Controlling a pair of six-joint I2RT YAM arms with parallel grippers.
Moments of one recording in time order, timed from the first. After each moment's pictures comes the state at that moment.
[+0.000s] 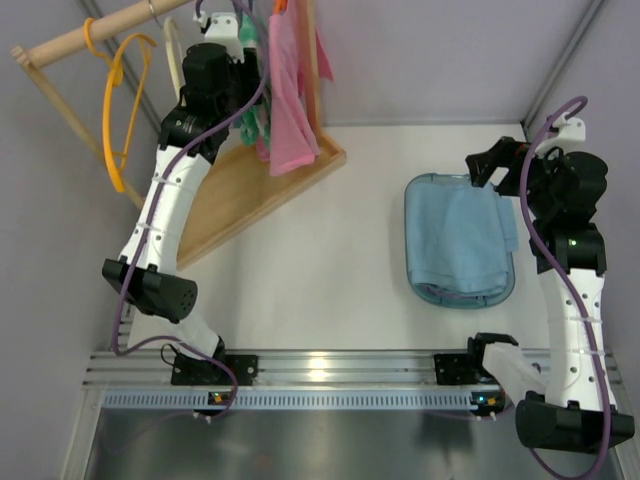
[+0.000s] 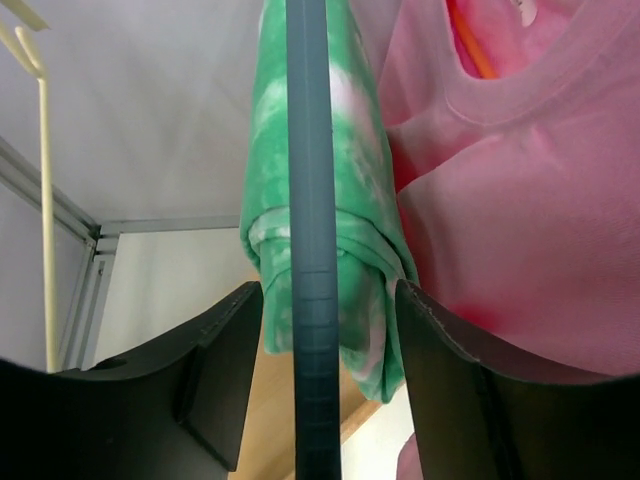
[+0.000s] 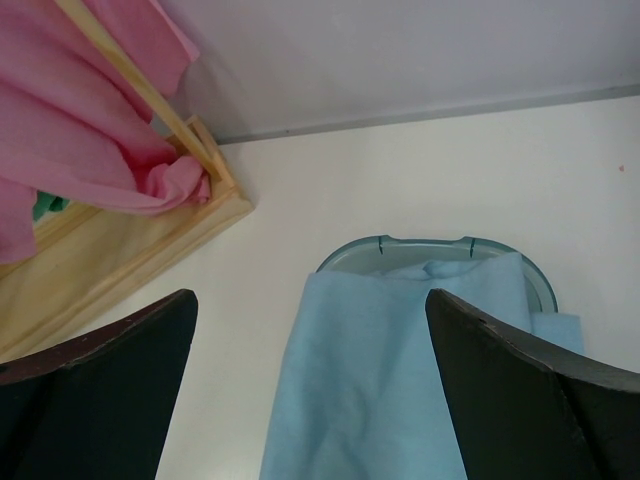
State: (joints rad) left arm -0.29 1.68 2.04 -0.54 -0.24 -0.06; right arm -0.09 0.91 1.15 -0.41 -0.29 0.25
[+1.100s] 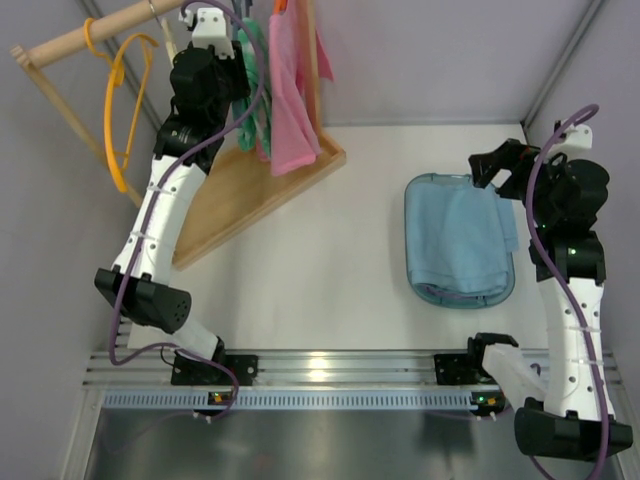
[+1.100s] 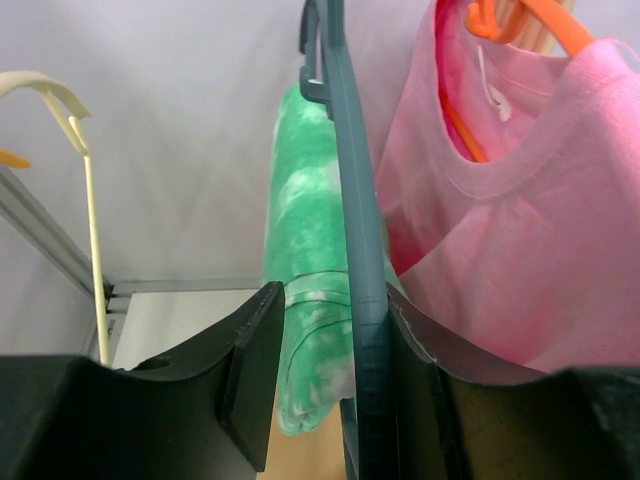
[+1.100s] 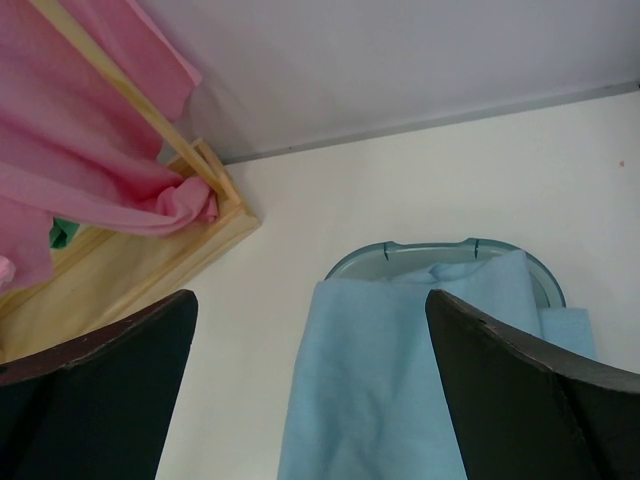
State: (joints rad) left arm -0.27 1.60 1.90 -0.30 -0.23 -0.02; right arm -0.09 0.86 1.12 -0.38 -0.26 0.32
